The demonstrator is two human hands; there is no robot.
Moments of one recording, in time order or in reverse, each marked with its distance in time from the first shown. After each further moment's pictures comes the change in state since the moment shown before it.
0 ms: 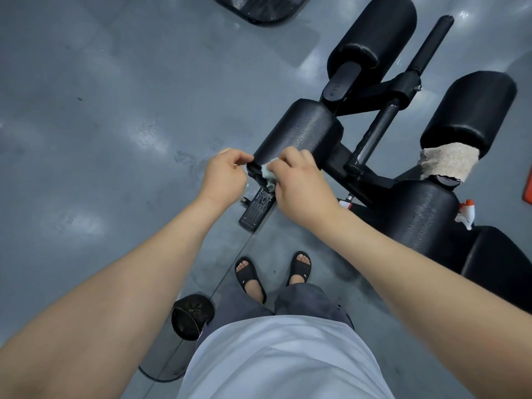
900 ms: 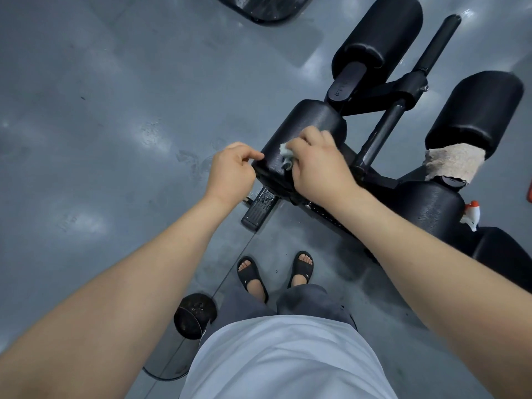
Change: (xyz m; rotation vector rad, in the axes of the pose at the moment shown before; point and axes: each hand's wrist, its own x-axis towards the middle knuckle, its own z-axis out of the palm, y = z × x) left_hand -0.003 0.014 -0.003 -0.006 0.046 0.136; right_hand 0.024 0.025 -0.012 -0.064 0.078 0.060
